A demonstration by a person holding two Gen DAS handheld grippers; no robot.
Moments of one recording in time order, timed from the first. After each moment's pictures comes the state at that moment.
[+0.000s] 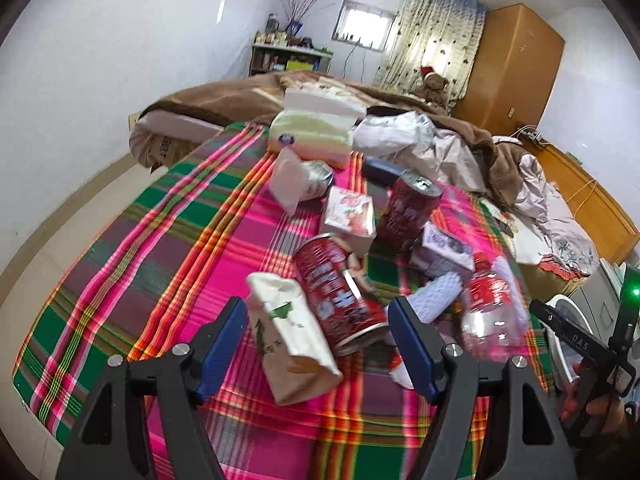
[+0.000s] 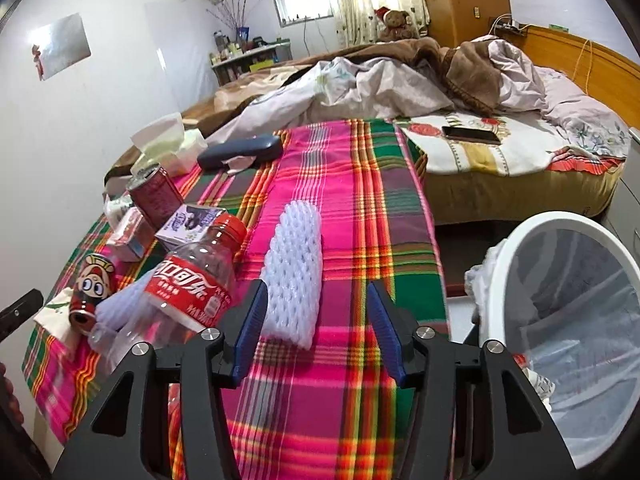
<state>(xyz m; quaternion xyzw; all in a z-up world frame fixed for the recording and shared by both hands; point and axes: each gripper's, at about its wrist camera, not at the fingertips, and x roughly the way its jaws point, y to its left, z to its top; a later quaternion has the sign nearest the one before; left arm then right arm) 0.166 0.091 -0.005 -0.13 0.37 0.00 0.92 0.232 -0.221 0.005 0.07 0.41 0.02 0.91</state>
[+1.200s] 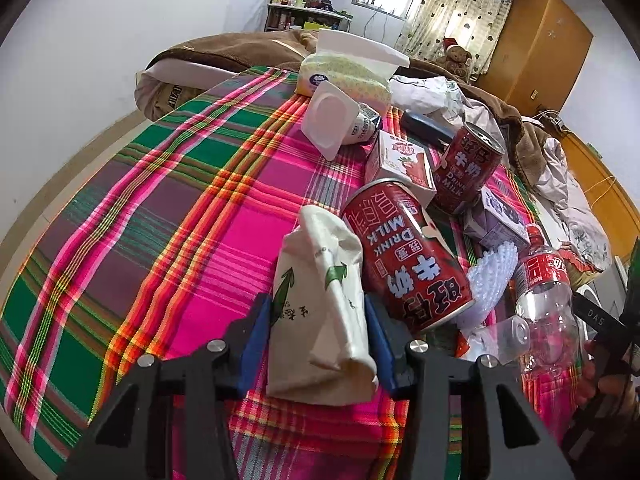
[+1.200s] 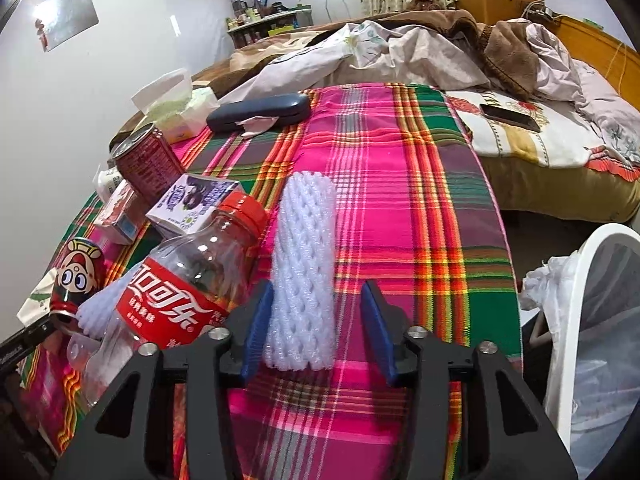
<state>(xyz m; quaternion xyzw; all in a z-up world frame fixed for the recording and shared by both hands) 0.187 0.111 -0.049 -0.14 0.43 0.01 0.89 0.261 -0.197 -0.014 0.05 0.46 0.06 0.88</state>
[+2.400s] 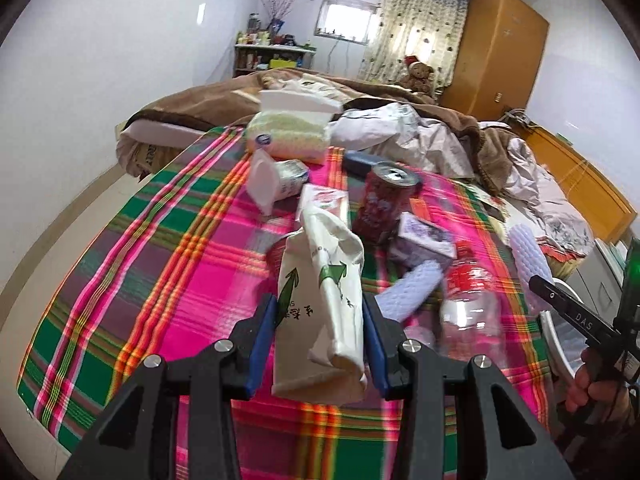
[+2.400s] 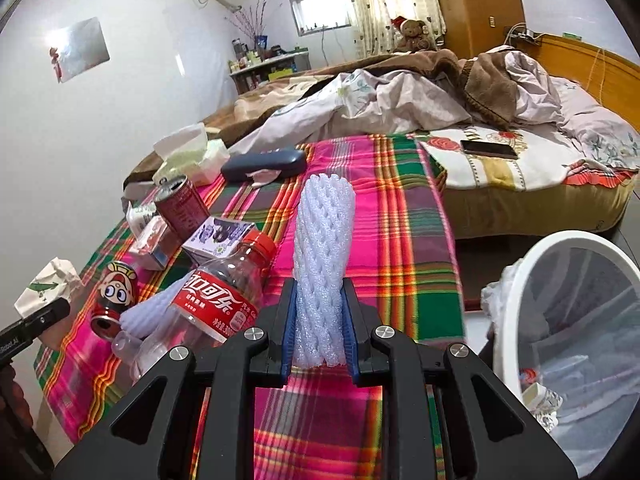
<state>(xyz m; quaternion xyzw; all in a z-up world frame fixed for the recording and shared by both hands) 0.163 0.064 0.011 -0.09 0.36 -0.03 0.93 0.224 -0.221 0.026 0.07 0.38 0.05 0.92</state>
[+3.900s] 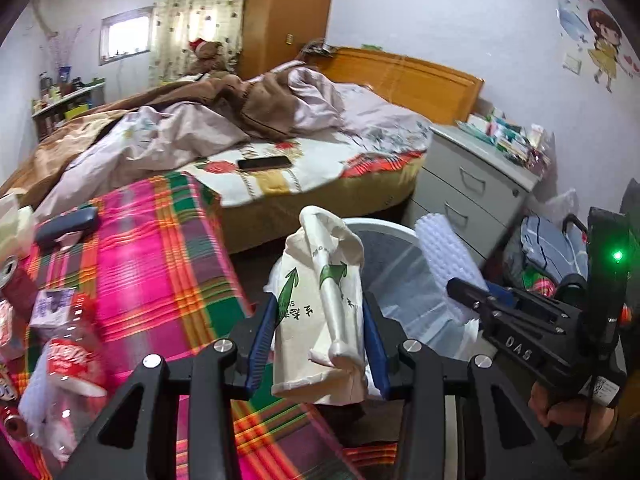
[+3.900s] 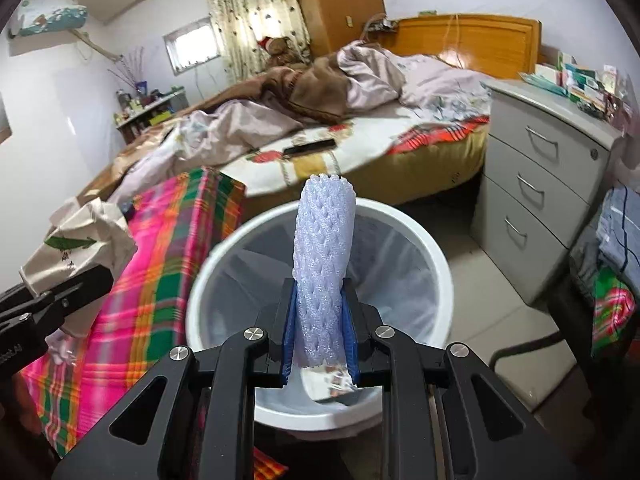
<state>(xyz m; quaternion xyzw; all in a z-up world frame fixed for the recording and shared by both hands) 0.168 -0.256 0.035 0.06 0.36 -0.32 0.87 0.135 -0.386 0.039 0.12 0.38 -0.15 0.91</state>
